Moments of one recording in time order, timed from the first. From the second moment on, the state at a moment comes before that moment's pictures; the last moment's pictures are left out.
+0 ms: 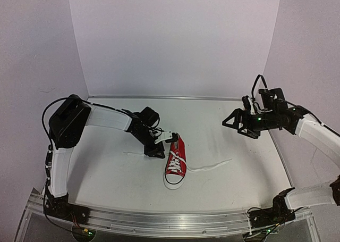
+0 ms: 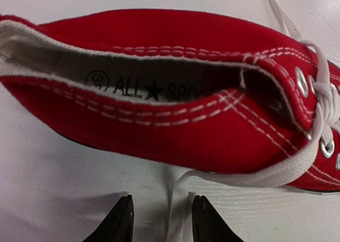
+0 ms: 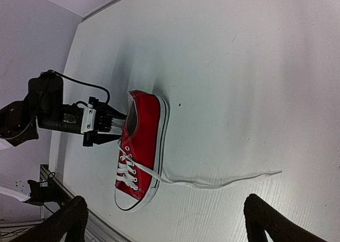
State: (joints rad) left arm -0.76 2.13 1.43 -0.42 0.41 0.66; right arm 0.36 1.17 0.99 -0.59 -0.39 0.50
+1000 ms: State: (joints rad) left arm -0.80 1.85 1.25 -0.15 0.43 0.43; right arm 0.41 1.40 1.04 -0.54 -0.51 0.51
